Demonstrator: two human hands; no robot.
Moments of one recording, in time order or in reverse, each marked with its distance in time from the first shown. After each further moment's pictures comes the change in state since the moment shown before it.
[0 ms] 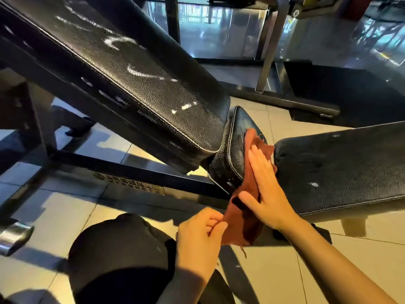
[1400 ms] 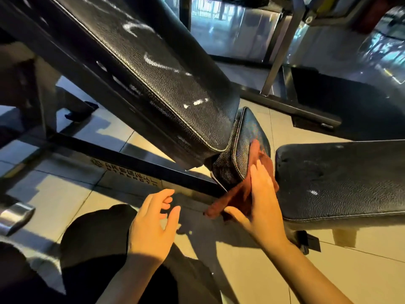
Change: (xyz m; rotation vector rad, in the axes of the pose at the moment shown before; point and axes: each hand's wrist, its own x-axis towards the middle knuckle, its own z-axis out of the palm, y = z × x) left_hand 0.014 -0.050 -0.050 0.149 0.212 0.106; right_hand -0.016 -0.005 0.026 -0.216 0.140 -0.012
